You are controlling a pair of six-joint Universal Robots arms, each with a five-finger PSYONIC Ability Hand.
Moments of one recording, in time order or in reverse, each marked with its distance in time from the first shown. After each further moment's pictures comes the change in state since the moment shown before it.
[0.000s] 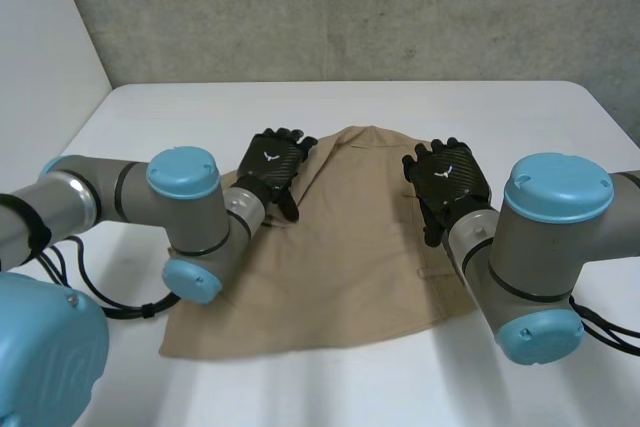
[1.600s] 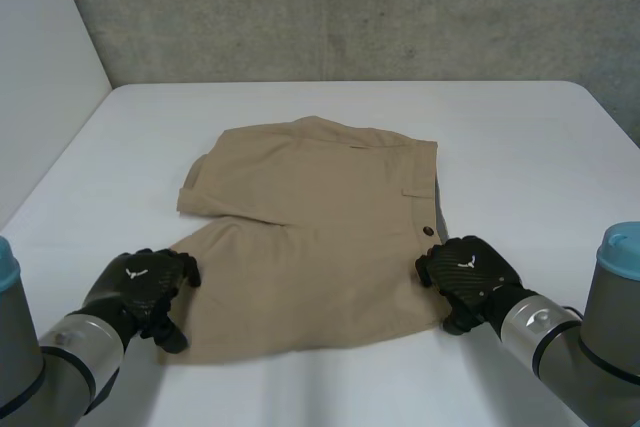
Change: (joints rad) left arm 0.207 0.912 -1.077 -0.227 -0.085 -0.075; right arm -0.207 -0.203 0.456 0.038 -0.387 -0.007; left_hand 0.341 0.326 0.315 0.328 0.302; right_hand 0.415 0.504 0.508 0.487 0.442
